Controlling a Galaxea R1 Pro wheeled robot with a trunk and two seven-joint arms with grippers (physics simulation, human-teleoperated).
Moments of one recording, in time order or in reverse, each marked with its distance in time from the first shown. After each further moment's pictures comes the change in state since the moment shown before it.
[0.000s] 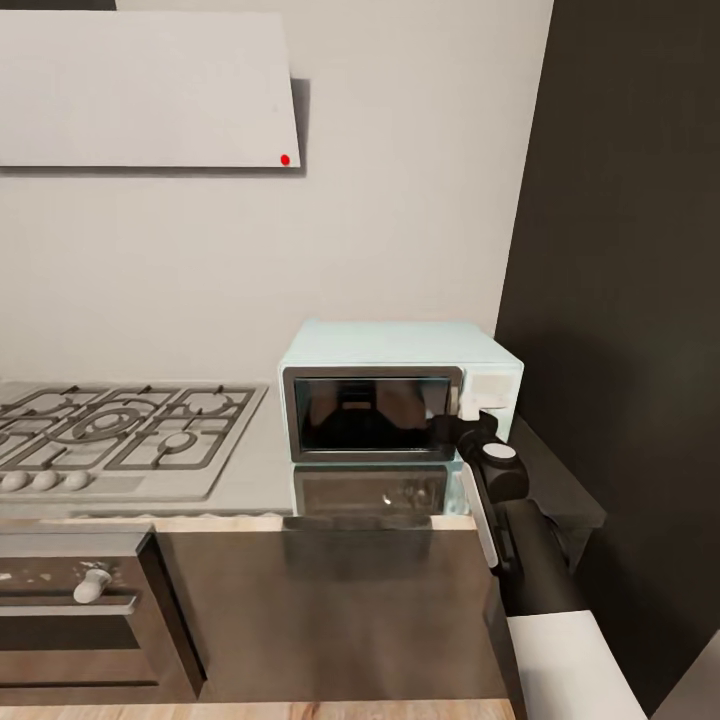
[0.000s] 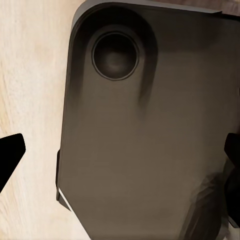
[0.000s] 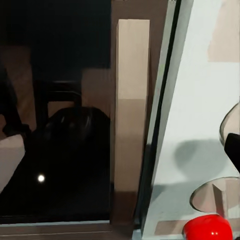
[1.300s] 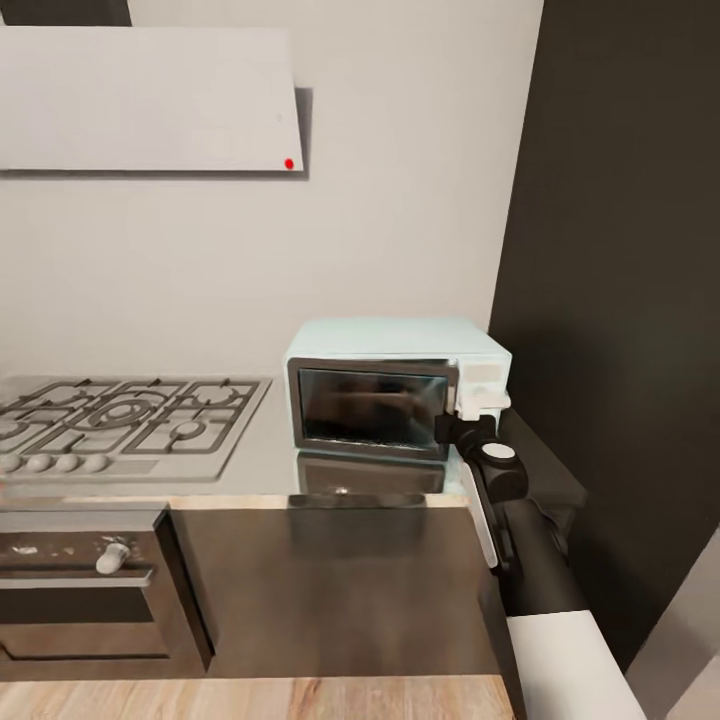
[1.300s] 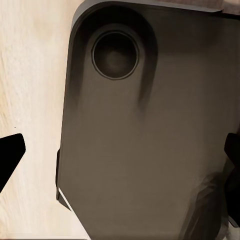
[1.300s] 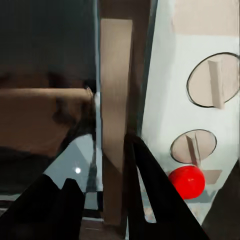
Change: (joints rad) left arm 0.000 0.000 0.000 0.001 0.000 0.000 0.000; right arm 0.000 0.001 0.002 0.000 -0.004 0.000 -0.012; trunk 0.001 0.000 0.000
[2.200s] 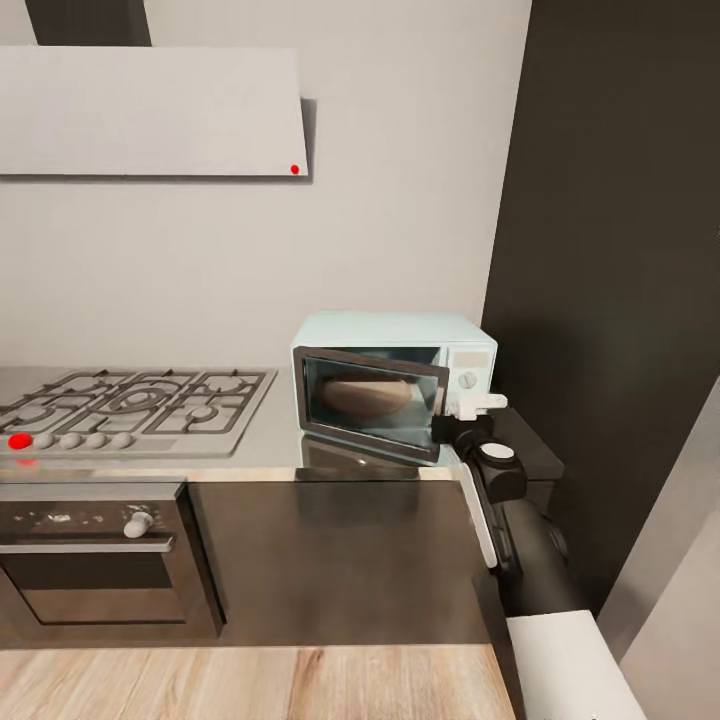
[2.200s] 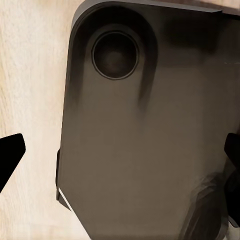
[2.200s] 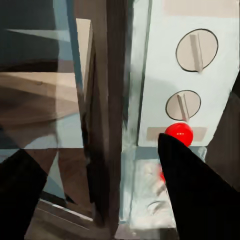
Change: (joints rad) left arm 0.000 0.000 0.000 0.000 0.000 0.000 0.000; right arm 0.000 0.000 0.008 0.000 -0.017 0.003 0.011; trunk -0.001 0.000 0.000
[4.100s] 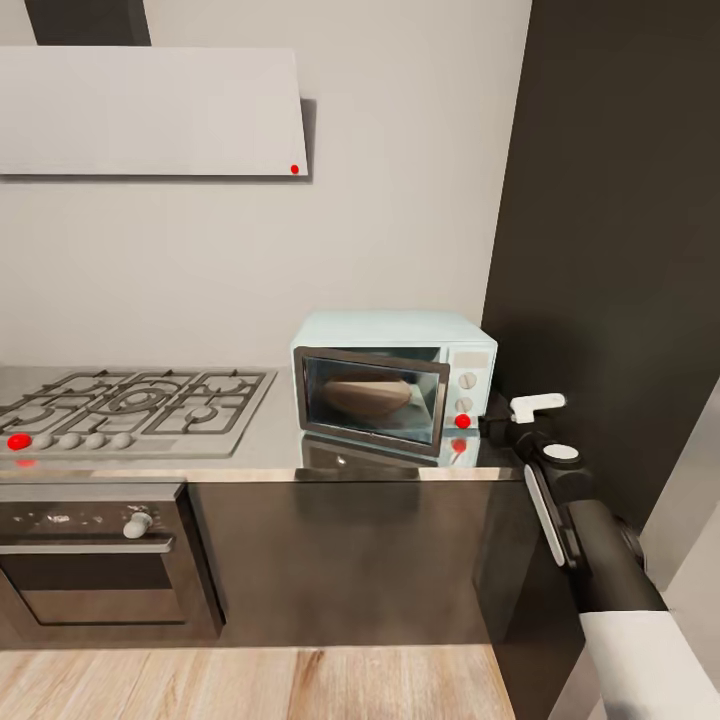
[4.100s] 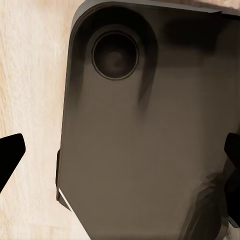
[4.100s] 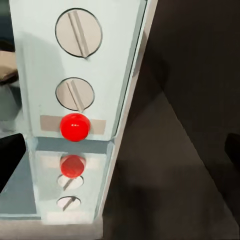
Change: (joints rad) left arm 0.000 0.000 0.000 -0.001 0.000 -0.001 0.000; right arm 0.000 -0.237 -0.044 0.004 0.019 0.010 0.109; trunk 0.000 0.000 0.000
